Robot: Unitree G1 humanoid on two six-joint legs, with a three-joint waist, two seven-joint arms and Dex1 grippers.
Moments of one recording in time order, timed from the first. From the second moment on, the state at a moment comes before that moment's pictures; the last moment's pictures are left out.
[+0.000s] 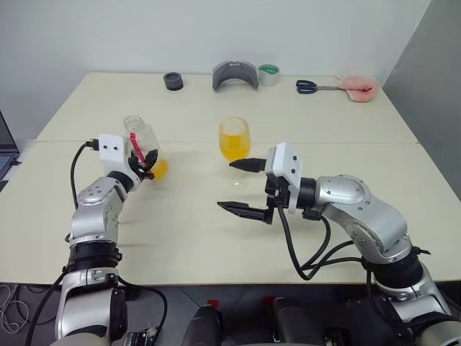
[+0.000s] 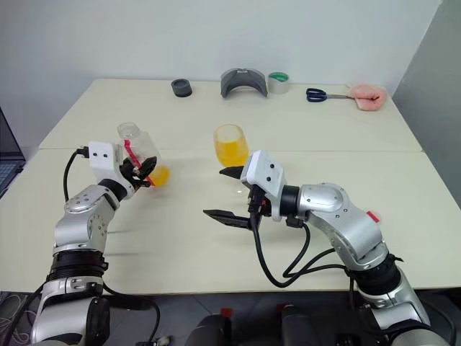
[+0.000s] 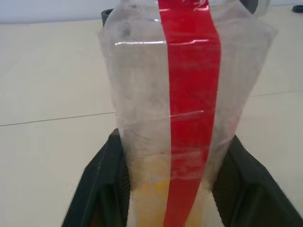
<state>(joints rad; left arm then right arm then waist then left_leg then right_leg) -0.53 0.52 0.26 0.40 -0.24 0.28 -0.43 -0.58 -0.42 0.29 -0.45 0.43 0.63 0.75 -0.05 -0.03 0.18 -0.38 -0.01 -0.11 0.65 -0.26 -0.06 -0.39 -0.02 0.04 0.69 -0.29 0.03</state>
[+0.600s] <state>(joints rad) -0.21 0.47 0.28 0.04 -0.22 0.31 -0.32 -0.30 -0.38 0.14 -0.37 0.34 0.42 0.64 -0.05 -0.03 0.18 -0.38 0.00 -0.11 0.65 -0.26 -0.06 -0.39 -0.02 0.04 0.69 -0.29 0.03</state>
